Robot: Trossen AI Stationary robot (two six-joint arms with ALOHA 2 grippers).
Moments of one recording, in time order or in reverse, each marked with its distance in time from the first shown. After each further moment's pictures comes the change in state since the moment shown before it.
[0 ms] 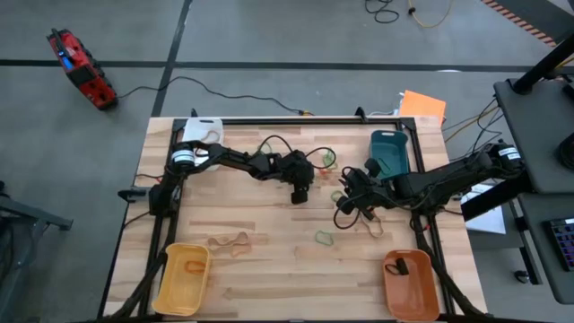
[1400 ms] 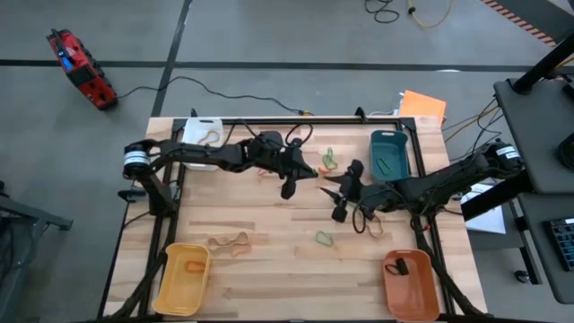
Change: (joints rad) left arm -0.021 -0.425 -0.126 0.185 0.307 -0.137; right arm 0.045 0.018 -0.077 0.608 -0.068 -0.468
